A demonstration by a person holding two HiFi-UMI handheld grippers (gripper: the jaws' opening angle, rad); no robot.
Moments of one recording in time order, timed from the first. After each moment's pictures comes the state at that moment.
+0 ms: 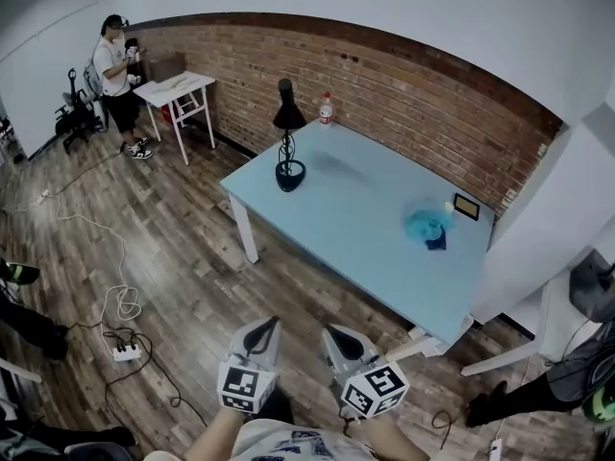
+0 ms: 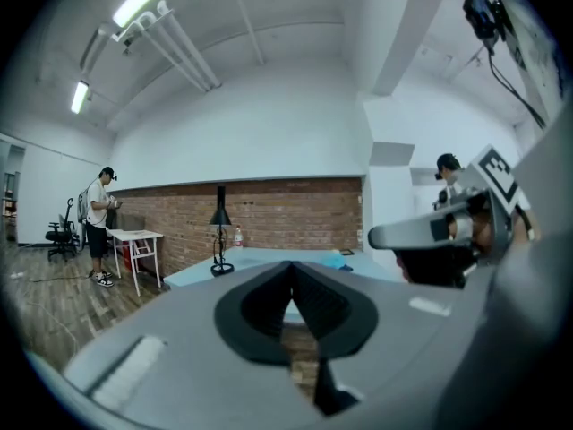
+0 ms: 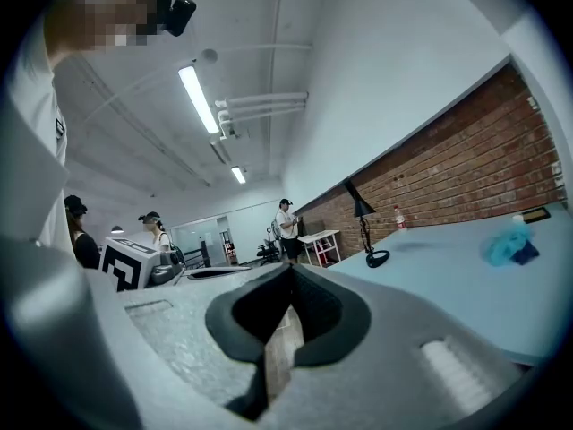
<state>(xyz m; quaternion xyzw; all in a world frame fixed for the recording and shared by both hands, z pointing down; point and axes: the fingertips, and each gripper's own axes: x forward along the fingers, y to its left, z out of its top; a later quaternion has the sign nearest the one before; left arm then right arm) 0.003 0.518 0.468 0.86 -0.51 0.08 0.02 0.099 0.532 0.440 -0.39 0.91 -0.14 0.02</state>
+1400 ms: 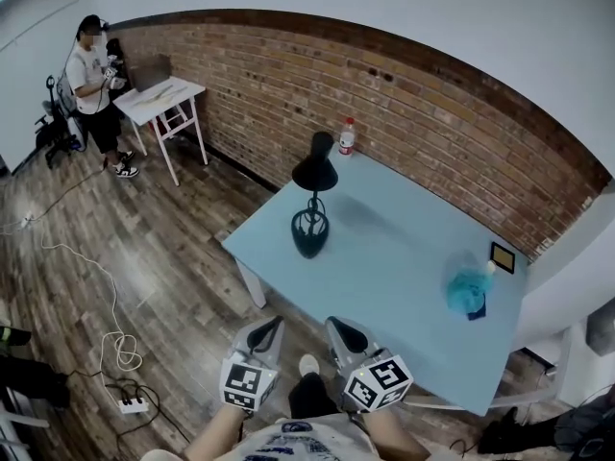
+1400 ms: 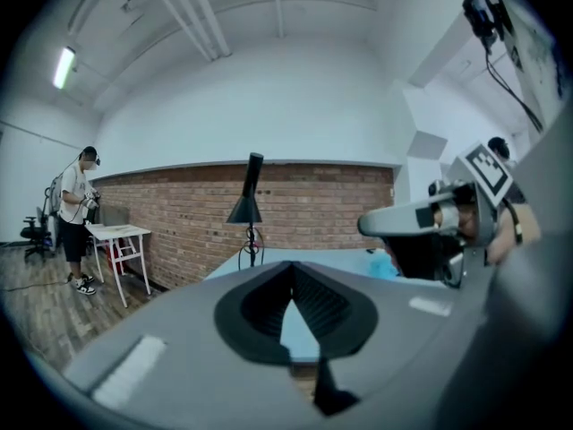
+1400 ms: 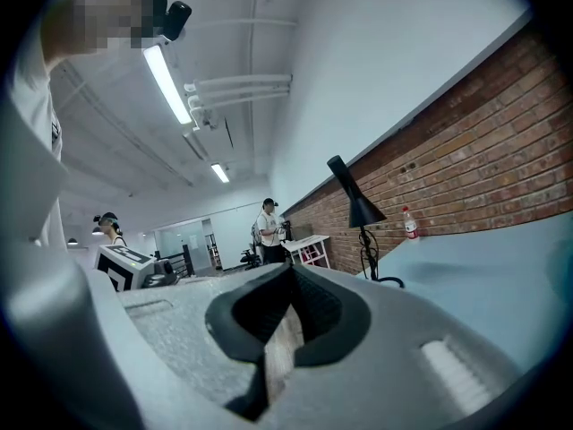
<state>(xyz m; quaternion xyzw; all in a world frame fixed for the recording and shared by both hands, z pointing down) -0.122 0.164 0.495 0.87 -0.48 0.09 0.05 -0.024 0.169 0.446 -0.42 0.90 -0.14 0.02</state>
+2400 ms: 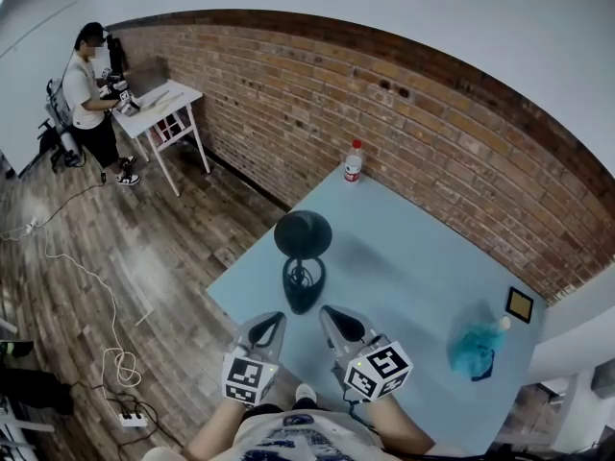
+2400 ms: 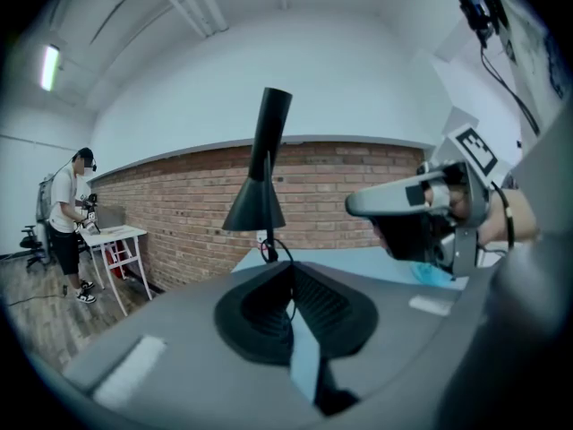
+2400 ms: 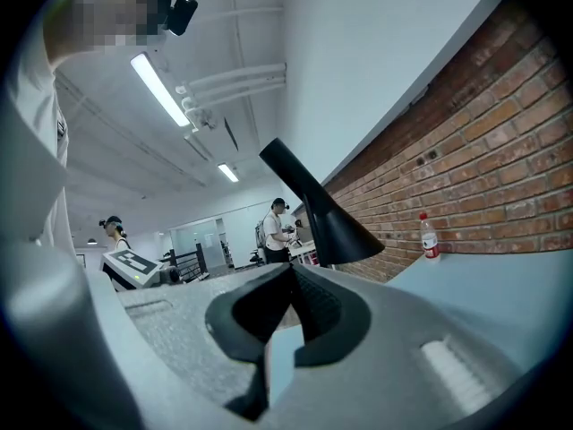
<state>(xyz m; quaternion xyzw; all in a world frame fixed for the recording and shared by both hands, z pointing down) -0.075 -0.067 0.504 0.86 -0.49 0.13 0.04 0.007 -0.074 0.442 -0.37 0.92 -0.14 0.02</state>
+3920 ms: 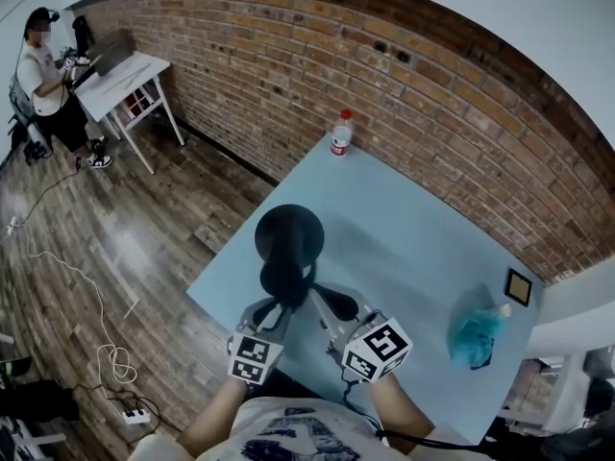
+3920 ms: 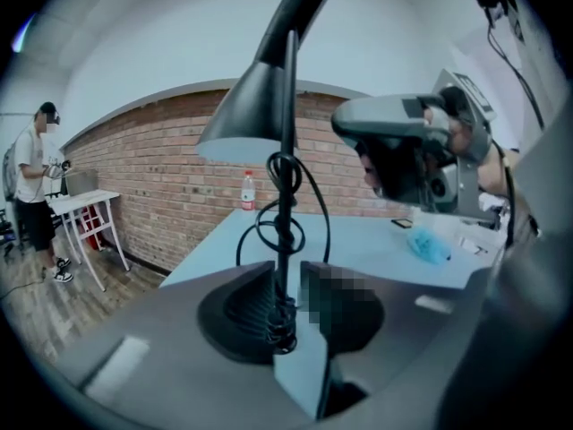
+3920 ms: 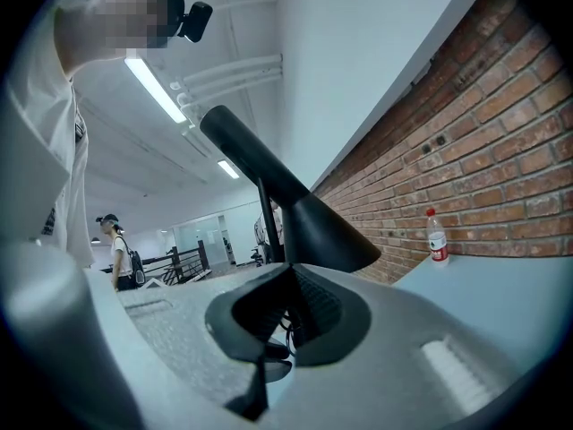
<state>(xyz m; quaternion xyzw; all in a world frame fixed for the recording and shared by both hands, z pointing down) -0.056 -0.147 0.605 0.88 -0.41 0.20 0.13 -0.010 -0.163 0.461 -0.35 0.93 -0.14 0.01</state>
